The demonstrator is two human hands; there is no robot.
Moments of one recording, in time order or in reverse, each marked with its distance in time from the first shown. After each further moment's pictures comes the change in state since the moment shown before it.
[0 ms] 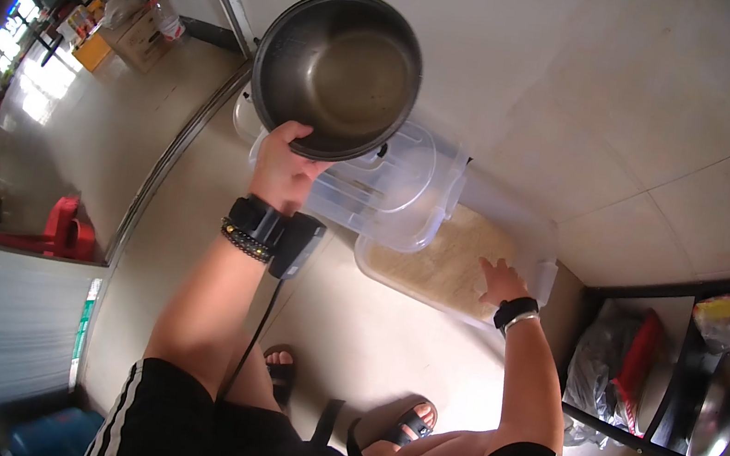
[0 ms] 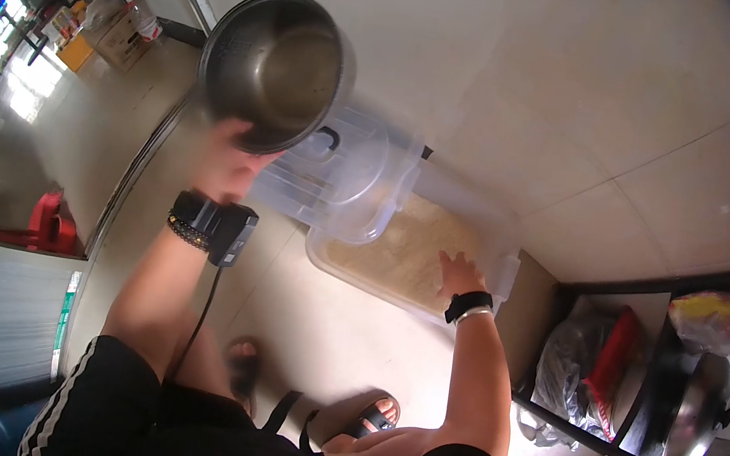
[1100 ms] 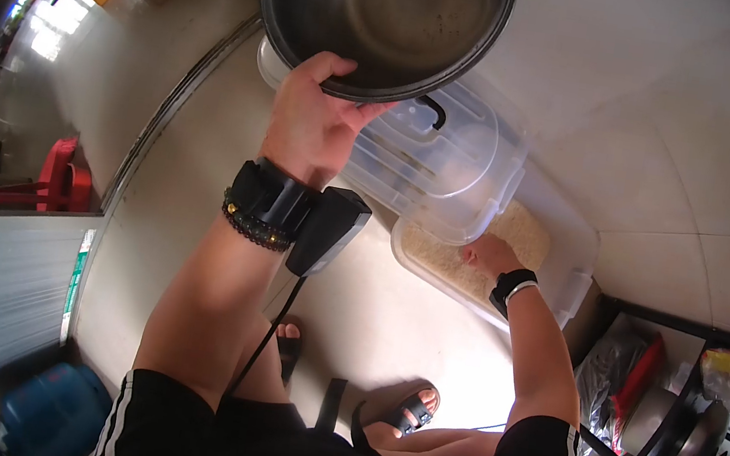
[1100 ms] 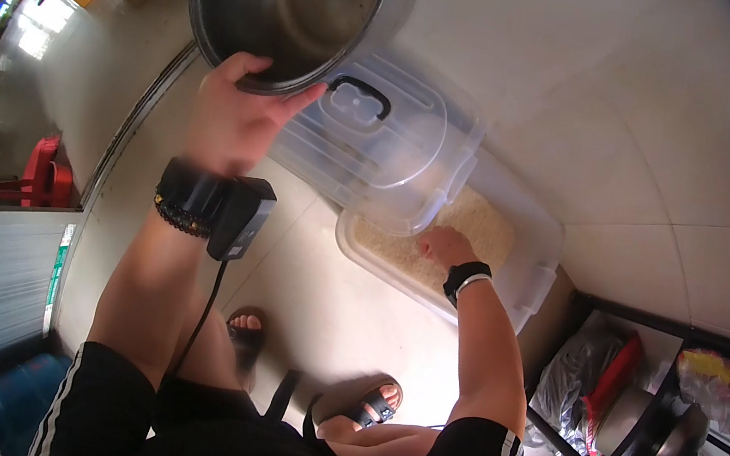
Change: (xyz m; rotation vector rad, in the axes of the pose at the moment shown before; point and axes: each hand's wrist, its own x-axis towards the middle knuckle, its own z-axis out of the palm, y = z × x) left_hand 0.000 0.018 0.009 0.048 -0.073 0.130; right_hand 0.099 -0.042 0.045 0.230 -0.035 -0.447
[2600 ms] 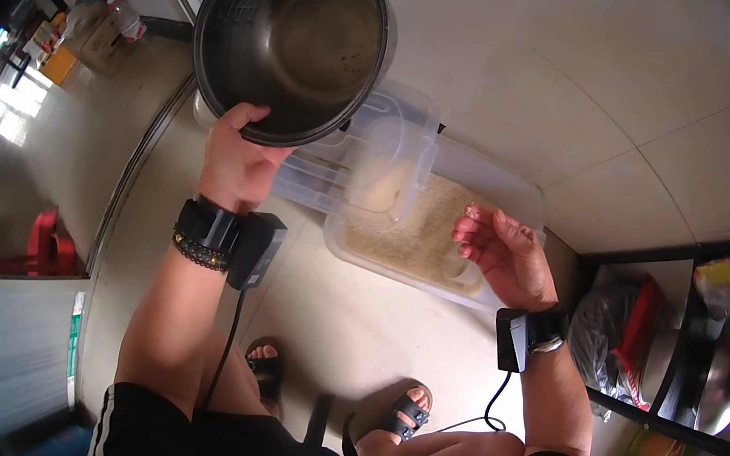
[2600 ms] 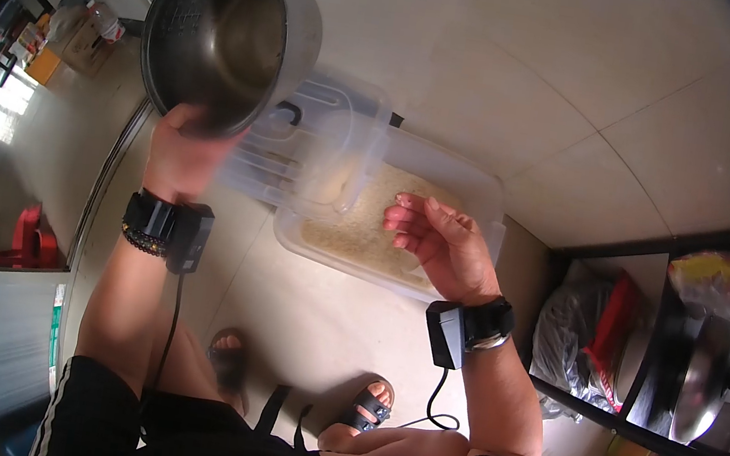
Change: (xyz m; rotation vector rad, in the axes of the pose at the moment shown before) left_hand -0.008 -0.023 0.004 0.145 -0.114 -0.114; right_hand -0.159 -0.086 -0.117 1.922 0.355 -0.164
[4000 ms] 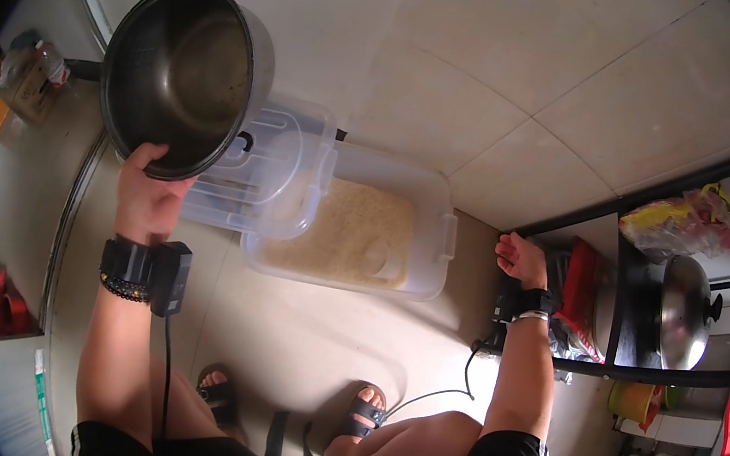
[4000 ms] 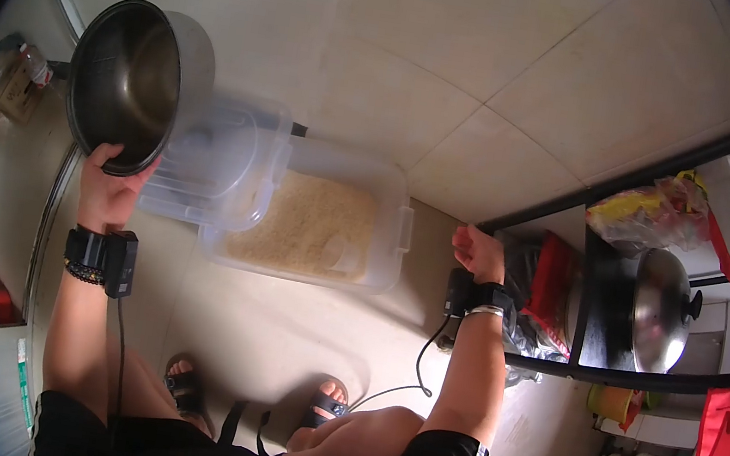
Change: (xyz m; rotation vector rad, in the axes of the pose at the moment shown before) left_hand -0.007 0.004 0.008 -0.199 0.127 -0.086; right_hand -0.088 -0.043 -0.227 -0.368 0.812 -0.011
